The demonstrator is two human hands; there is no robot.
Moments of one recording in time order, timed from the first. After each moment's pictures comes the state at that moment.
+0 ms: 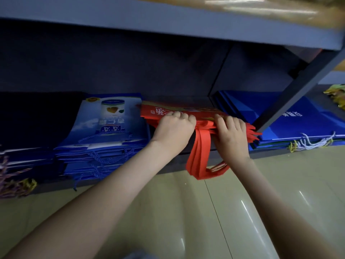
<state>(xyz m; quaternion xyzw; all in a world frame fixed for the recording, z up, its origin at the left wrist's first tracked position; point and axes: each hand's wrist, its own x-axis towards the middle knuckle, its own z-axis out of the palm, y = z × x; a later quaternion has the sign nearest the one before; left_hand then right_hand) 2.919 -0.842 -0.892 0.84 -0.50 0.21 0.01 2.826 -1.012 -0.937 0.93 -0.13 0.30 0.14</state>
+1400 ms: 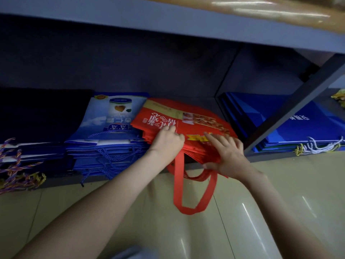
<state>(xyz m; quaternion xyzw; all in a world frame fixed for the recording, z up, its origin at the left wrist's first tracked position) 2.927 -0.826 -0.932 0.84 -0.51 0.07 -0.15 2.799 -0.996 -0.948 0.99 -0.11 -0.02 -0.05</state>
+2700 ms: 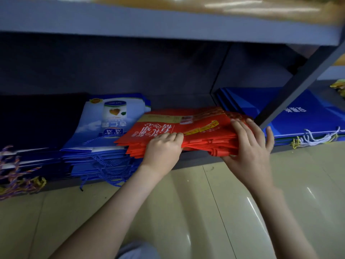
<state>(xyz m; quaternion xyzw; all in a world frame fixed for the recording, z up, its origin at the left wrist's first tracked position) 2.898 -0.811 -0.935 0.84 -0.47 0.20 0.18 2.758 -0.981 -0.905 0.94 -0.18 0.29 0.02</state>
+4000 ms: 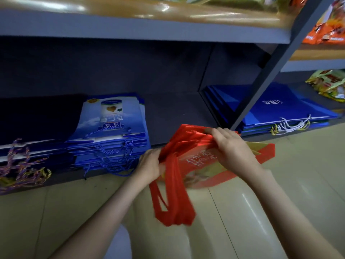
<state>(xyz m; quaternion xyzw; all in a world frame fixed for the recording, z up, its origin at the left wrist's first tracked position) 2.864 -0.766 -0.979 0.85 -0.28 -0.24 0.38 2.725 -0.953 -0.877 0.99 -0.04 0.15 -0.03</state>
